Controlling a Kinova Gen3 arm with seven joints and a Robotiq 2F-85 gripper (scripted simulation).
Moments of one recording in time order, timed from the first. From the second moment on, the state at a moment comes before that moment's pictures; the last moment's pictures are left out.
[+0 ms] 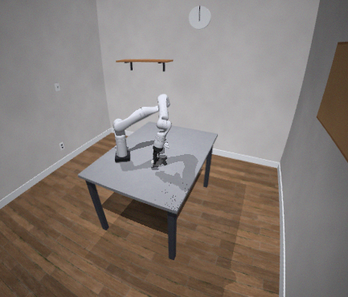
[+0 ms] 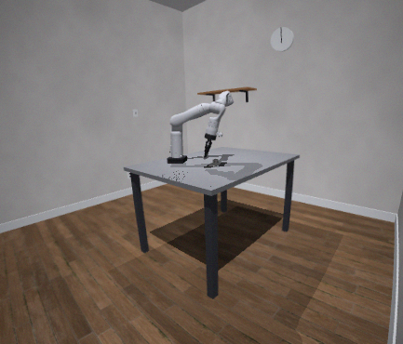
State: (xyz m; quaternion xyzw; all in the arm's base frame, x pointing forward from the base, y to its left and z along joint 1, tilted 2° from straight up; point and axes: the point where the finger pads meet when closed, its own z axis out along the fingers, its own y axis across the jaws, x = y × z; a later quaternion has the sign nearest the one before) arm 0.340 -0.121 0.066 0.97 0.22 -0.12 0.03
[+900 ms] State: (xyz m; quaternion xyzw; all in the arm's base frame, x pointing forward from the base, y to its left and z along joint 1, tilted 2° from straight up) arm 0.339 -0.121 0.066 0.97 0.22 0.00 0.00
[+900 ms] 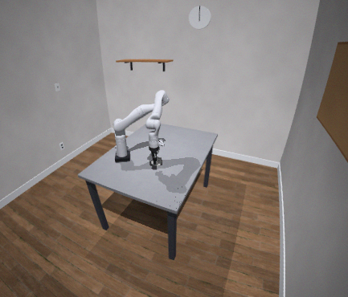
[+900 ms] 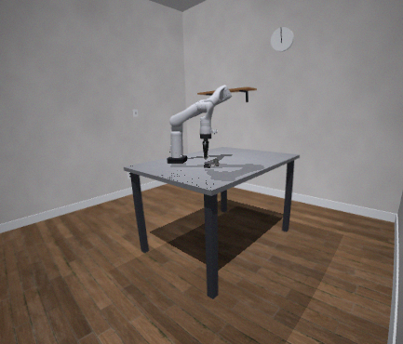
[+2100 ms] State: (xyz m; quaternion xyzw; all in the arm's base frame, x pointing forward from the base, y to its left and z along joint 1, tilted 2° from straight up) arm 0.338 -0.118 0.065 0.97 0.23 0.12 -0.03
